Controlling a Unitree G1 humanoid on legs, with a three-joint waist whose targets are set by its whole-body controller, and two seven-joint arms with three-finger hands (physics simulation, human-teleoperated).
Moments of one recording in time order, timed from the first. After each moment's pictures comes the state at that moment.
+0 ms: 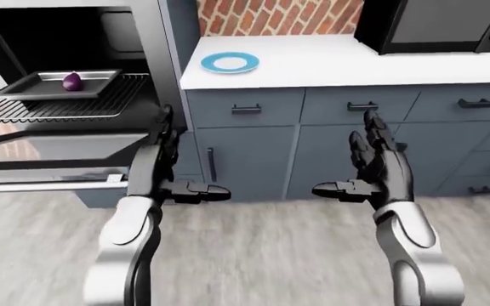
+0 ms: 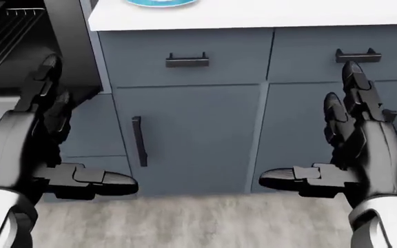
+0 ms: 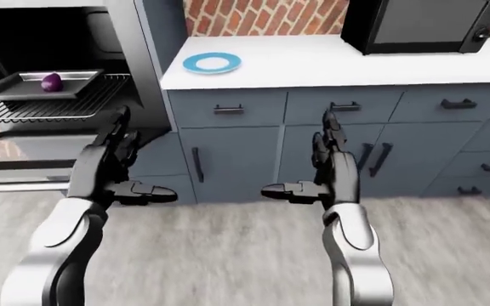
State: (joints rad) left arm -0.27 0.10 0.09 -0.60 -0.04 0.81 -0.07; right arm -0.16 -0.11 -0.19 -0.50 0.20 0.56 -0.01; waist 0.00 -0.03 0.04
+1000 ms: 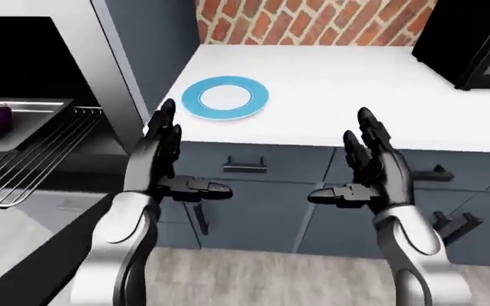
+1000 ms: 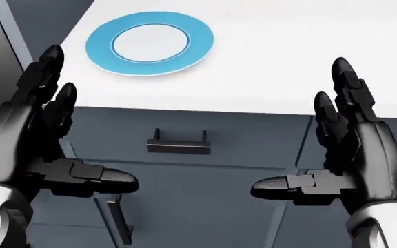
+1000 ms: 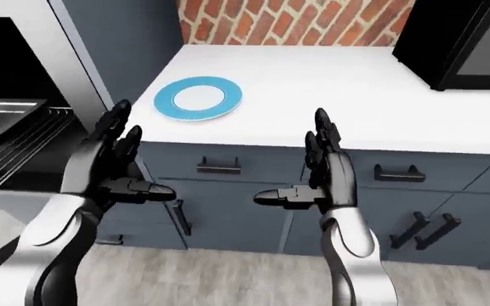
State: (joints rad) left arm -0.31 0.12 0.10 -0.67 -0.09 0.93 -0.07; right arm -0.14 -0.10 -0.16 -0.61 0.20 0.64 0.01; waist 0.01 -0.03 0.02
